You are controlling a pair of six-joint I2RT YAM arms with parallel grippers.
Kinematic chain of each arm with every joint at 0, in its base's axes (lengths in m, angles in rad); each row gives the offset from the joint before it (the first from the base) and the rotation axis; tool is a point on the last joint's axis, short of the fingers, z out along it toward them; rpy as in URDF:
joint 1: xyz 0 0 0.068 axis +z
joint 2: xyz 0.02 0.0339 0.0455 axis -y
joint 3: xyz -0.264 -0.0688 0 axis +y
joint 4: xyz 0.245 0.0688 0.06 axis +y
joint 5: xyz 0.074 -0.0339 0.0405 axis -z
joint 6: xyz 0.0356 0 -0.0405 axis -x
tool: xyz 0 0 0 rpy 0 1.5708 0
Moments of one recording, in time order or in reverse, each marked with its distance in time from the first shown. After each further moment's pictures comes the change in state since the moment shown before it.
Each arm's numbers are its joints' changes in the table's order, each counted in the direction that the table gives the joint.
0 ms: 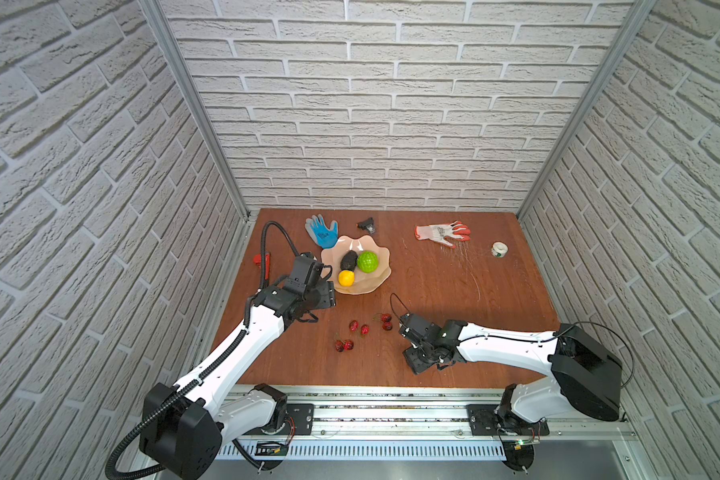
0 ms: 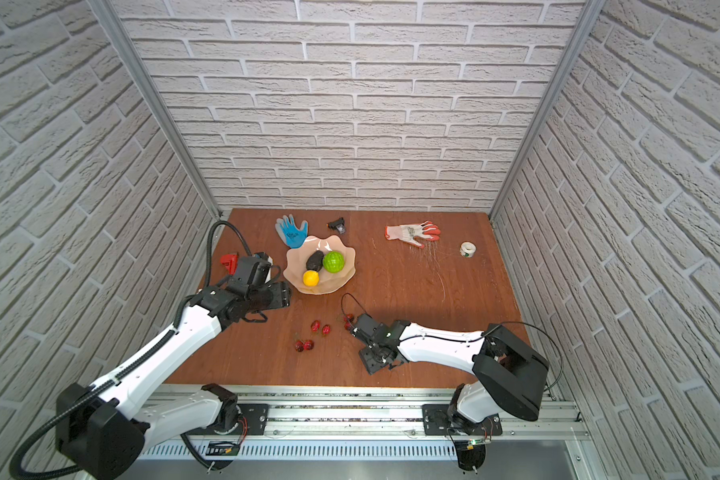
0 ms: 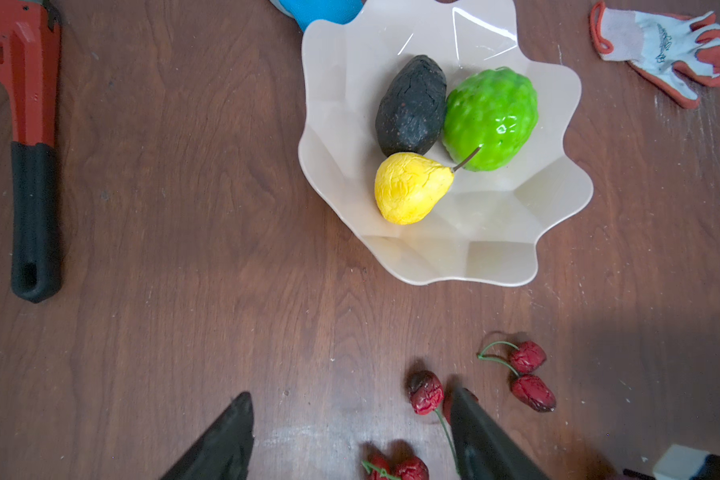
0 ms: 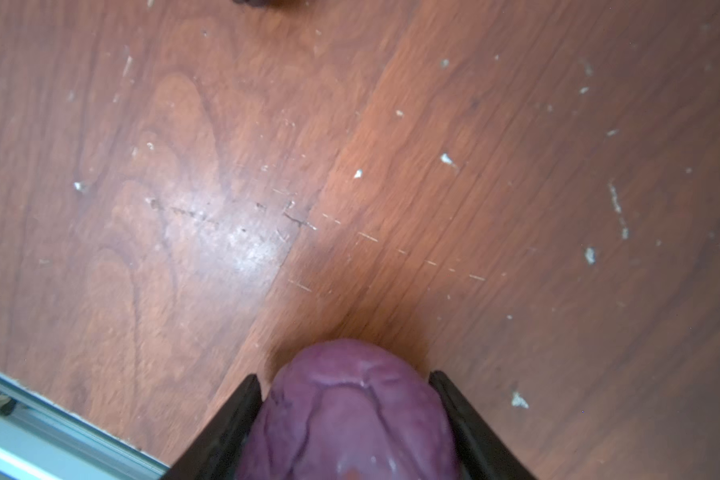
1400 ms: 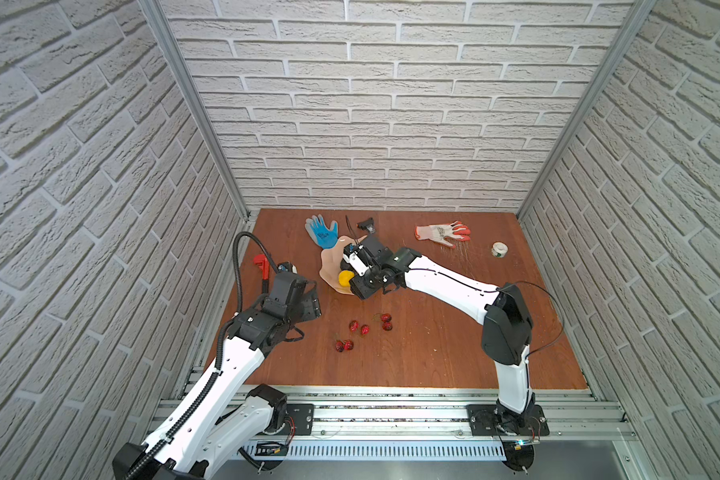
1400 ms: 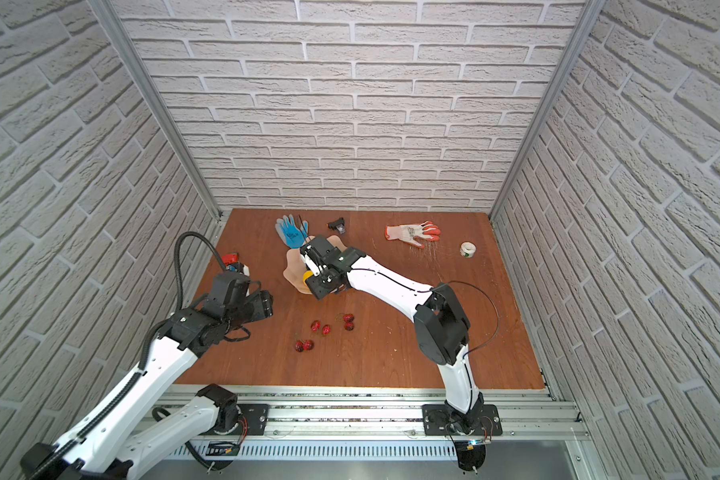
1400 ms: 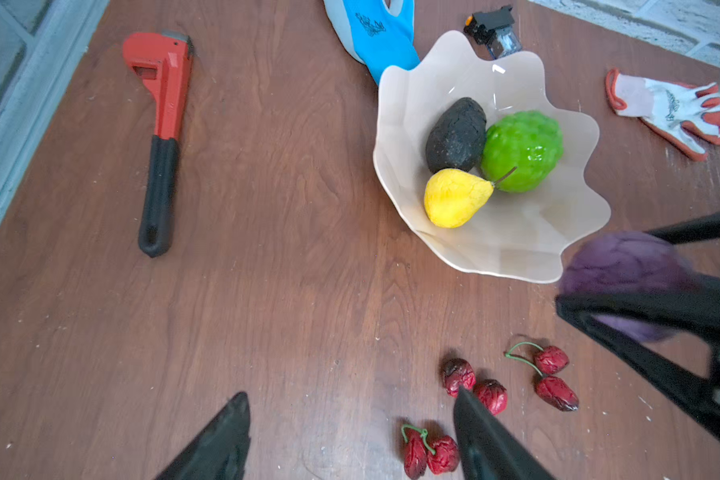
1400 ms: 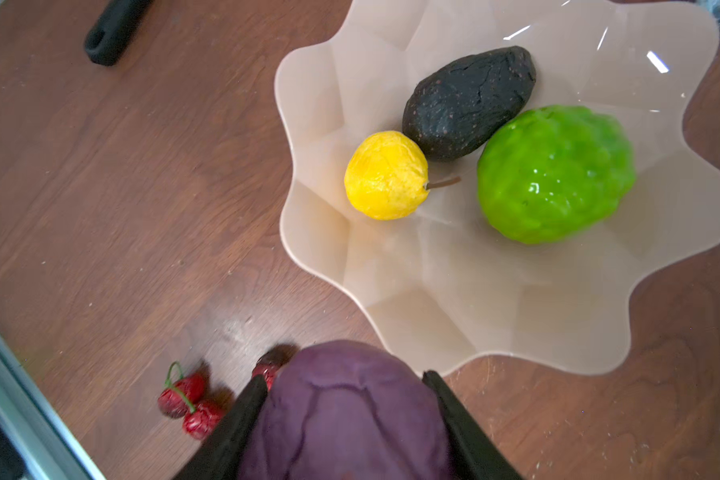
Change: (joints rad) left arm 0.027 0.272 0.071 0.130 -0.116 0.047; right arm -0.158 -0.591 -1.067 0.190 -0.092 0.348
